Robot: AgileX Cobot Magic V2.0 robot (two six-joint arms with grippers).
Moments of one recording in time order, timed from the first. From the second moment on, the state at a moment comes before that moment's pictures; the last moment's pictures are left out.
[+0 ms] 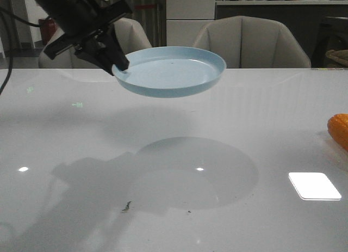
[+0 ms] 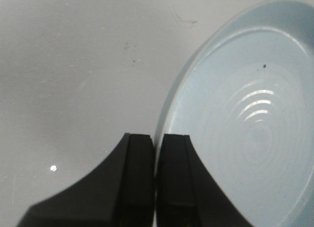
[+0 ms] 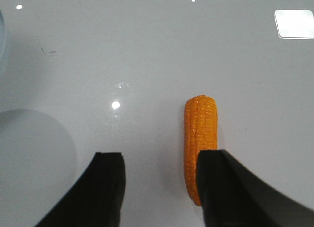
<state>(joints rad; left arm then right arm) -0.30 2.01 -1.72 -0.55 0.92 0.11 0.02 1.01 -0.68 0.11 0.35 -0.03</state>
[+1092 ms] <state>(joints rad) -0.36 2.14 -1.97 -0.32 1.02 0.11 0.02 1.01 -0.68 0.11 0.34 -0.03</state>
